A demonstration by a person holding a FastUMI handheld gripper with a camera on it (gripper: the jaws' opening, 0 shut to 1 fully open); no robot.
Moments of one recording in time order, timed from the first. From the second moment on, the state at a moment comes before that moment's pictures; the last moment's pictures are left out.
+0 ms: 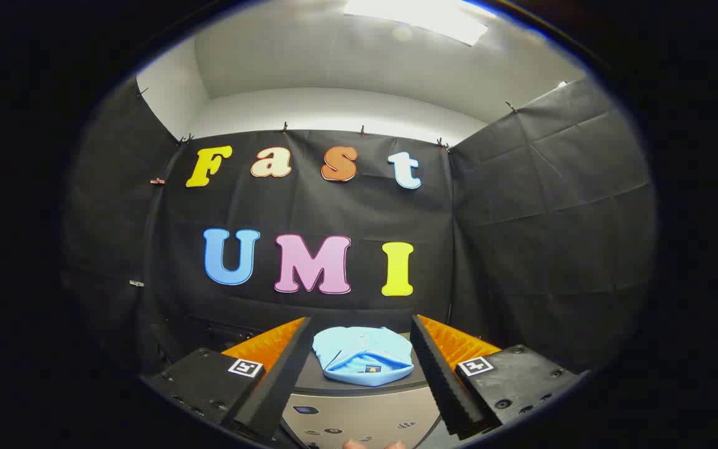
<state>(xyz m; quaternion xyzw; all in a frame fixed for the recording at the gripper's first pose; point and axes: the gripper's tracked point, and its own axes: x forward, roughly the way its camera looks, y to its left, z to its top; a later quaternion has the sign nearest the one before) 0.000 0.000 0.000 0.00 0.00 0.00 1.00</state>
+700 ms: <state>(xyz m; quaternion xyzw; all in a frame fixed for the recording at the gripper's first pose) 0.009 0.008 -0.018 0.01 0.02 0.00 1.00</state>
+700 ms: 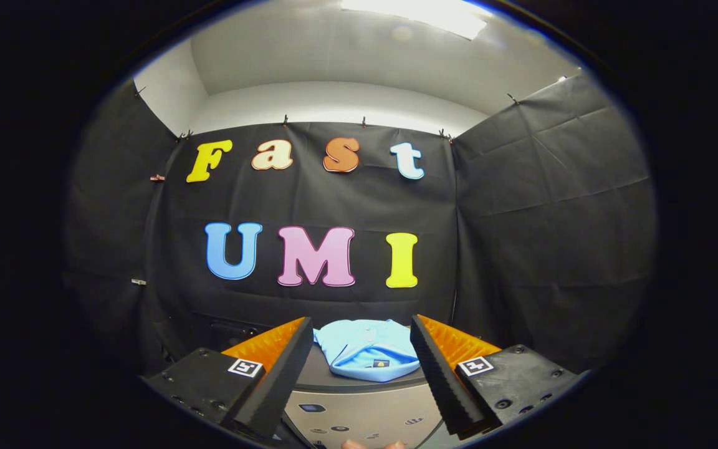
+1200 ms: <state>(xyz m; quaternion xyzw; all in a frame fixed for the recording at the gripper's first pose) 0.026 -0.003 -0.018 0.02 0.03 -0.01 1.00</state>
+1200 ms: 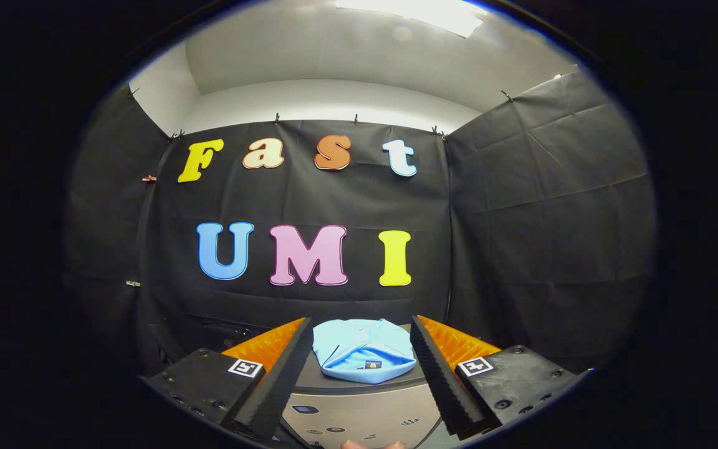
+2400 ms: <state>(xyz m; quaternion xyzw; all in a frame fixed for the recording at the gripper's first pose) 0.231 0.002 -0.173 -0.02 0.31 0.03 0.95</state>
